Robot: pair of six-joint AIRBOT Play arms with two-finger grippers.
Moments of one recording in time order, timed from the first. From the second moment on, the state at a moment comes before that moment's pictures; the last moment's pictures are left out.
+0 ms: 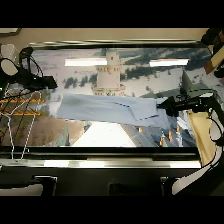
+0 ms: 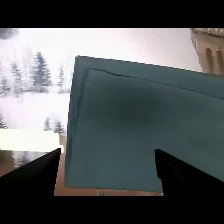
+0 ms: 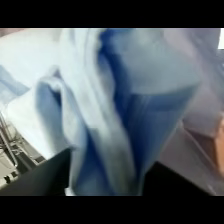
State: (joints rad) left arm 0.00 -1.50 1.62 1.43 -1.22 -1.59; right arm -0.40 -1.96 1.45 -0.72 1.43 1.22
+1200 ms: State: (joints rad) left arm -0.62 -2.07 1.74 0.67 -0.77 -1.88; right arm -0.35 -1.72 1.91 -0.73 1.74 1.60
